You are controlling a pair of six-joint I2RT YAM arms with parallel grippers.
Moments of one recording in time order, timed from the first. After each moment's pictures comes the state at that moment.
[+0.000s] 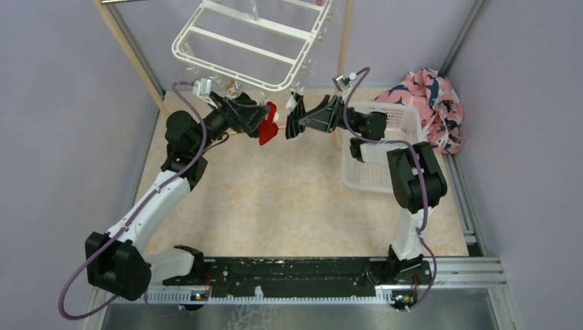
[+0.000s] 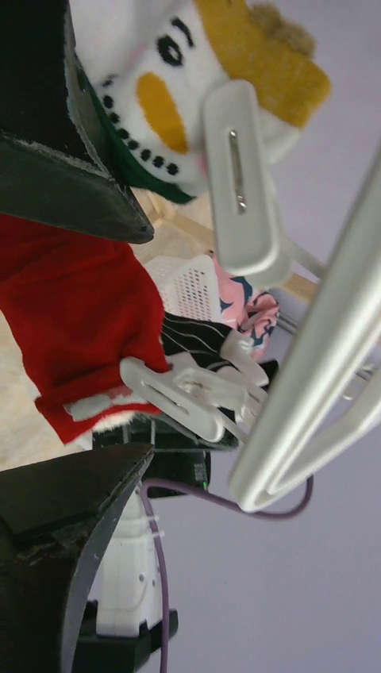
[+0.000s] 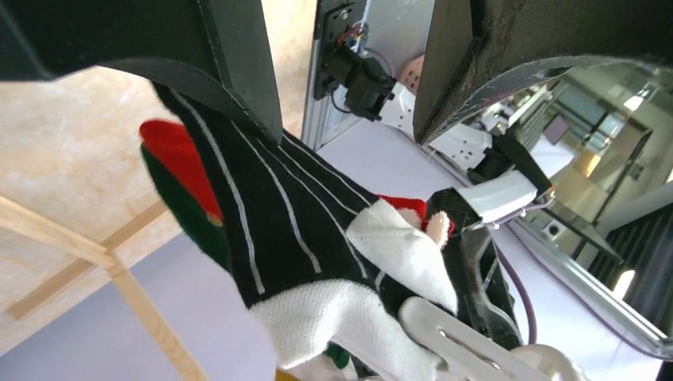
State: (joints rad) left arm -0.34 1.20 0.96 0.51 0.45 -0.66; right arm 0.32 1.91 1.11 1.56 -1.04 1.48
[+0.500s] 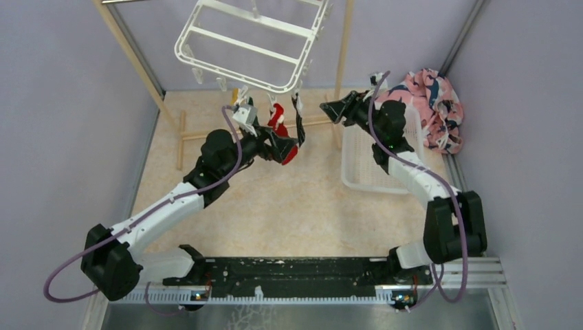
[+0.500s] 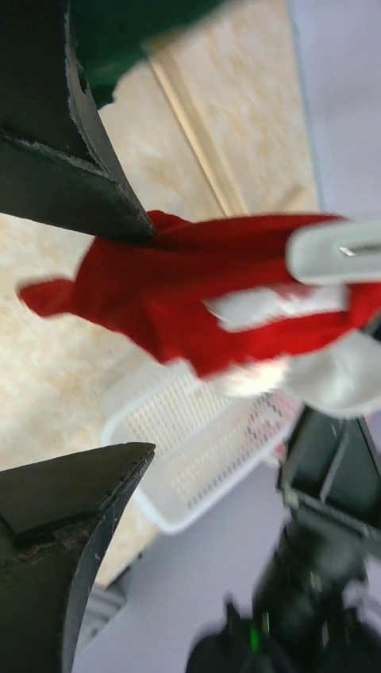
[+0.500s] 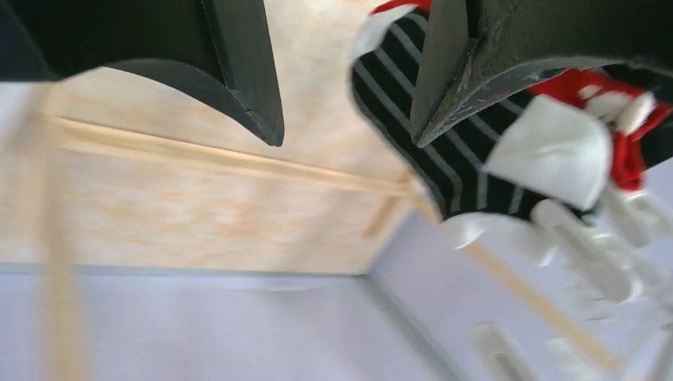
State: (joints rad) left arm -0.66 1.18 0.87 0.34 0.14 -0.37; right arm 0.24 1.45 0.95 0.64 -0.56 0.68
